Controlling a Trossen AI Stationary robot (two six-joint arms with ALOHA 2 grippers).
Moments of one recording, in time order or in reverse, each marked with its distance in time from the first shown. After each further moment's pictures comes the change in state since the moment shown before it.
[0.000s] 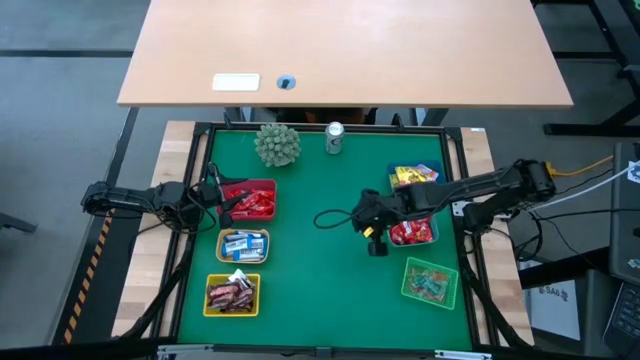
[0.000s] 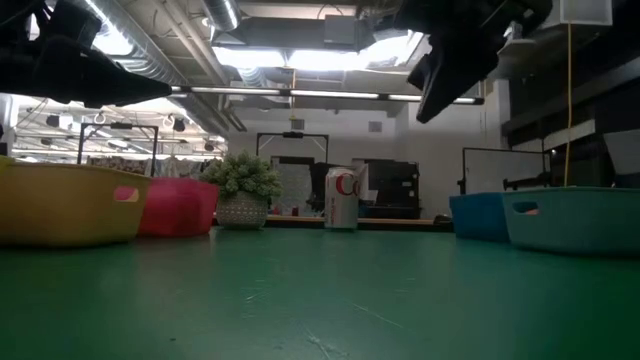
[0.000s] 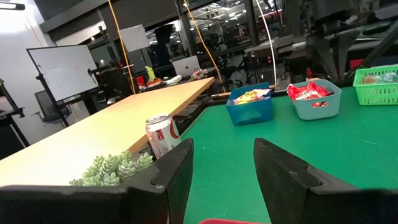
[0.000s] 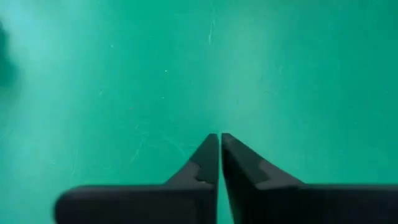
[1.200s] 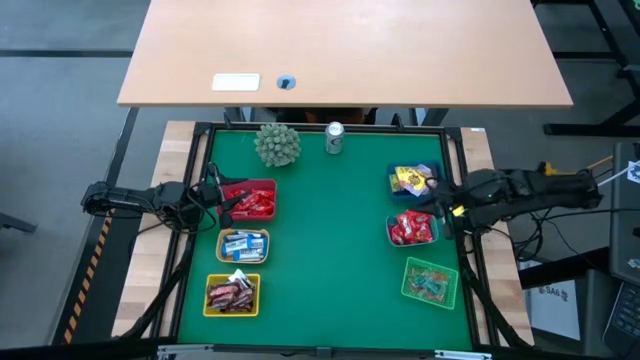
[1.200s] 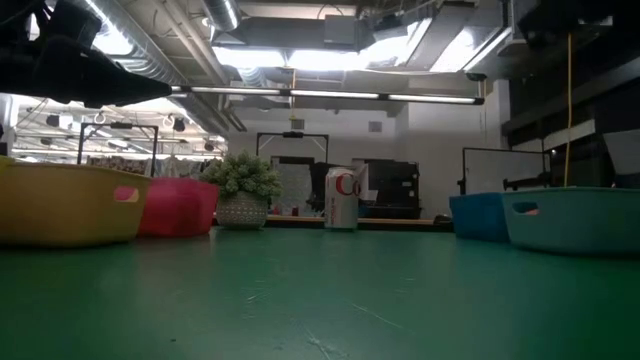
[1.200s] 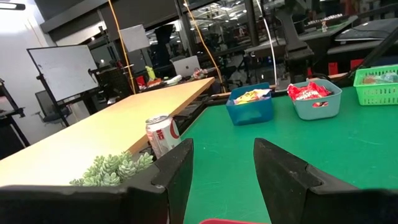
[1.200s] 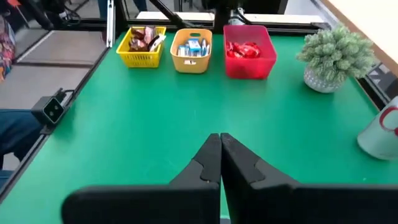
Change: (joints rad) left arm 0.000 0.000 0.000 0.000 0.000 0.000; right arm 0.002 -0.905 -0.365 0.039 0.070 -0.043
